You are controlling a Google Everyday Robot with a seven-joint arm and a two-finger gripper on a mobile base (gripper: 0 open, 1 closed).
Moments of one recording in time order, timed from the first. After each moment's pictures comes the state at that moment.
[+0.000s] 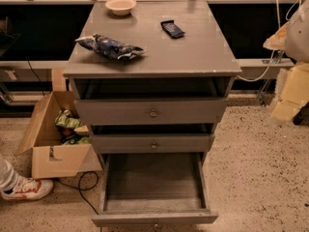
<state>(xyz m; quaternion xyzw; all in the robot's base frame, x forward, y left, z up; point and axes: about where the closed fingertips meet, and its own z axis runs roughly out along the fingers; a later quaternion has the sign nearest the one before) 0.438 -0.217 0.977 -0.60 0.78 -0.04 0.16</state>
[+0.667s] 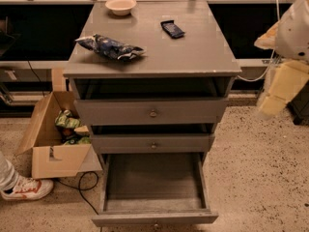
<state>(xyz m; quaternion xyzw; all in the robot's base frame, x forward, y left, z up) 0.453 -0.206 0.972 -0.60 0.78 -0.01 0.18</state>
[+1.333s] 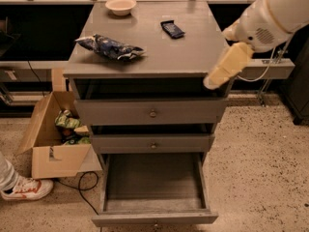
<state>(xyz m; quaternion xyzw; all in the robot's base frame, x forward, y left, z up) 0.544 -0.149 0.958 -0.53 0.79 0.10 0.30</state>
